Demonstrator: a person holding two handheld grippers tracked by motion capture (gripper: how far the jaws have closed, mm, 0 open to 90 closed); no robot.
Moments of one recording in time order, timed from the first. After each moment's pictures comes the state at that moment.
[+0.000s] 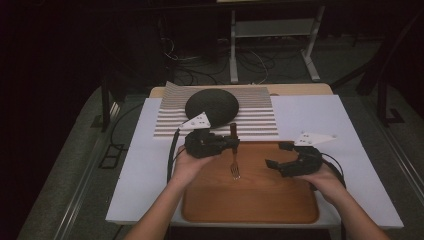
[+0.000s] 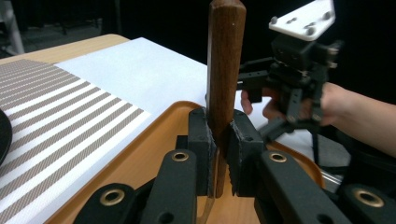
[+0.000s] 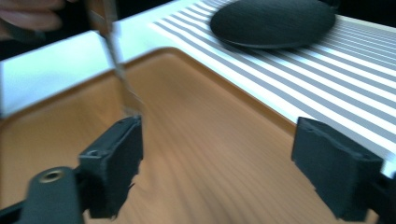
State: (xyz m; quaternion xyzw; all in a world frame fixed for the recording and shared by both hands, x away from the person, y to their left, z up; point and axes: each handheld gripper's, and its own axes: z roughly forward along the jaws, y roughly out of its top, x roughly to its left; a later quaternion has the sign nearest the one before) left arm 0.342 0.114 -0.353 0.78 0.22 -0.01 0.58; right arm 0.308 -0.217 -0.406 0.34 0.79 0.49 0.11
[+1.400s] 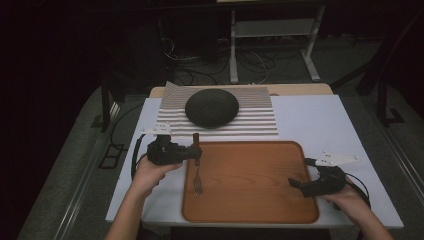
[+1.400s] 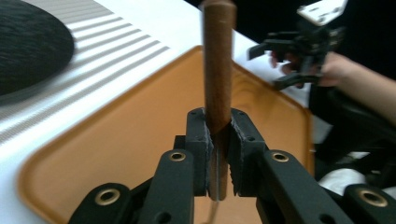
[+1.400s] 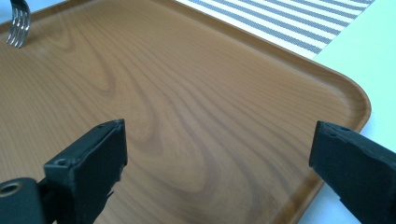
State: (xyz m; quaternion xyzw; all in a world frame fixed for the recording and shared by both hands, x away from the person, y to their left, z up) left arm 0.338 0.204 -0.370 0.80 0.28 -0.03 0.53; right arm 0.270 -0.265 -0.437 0.37 0.81 0.44 0.14
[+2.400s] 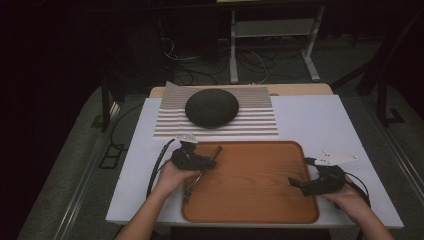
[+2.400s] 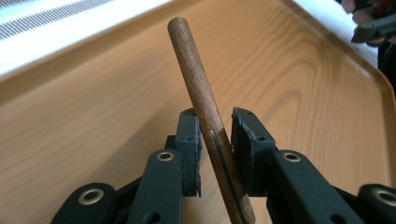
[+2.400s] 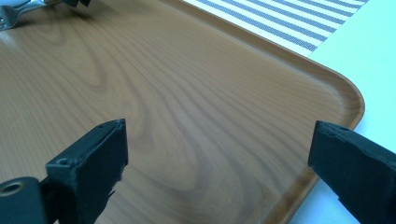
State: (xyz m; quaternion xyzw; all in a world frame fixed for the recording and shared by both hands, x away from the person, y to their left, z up) left arm 0.360 0.159 -0.442 0.84 0.32 -0.07 0.44; right arm 0.273 -0.265 -0.439 0.37 0.81 0.43 0.15
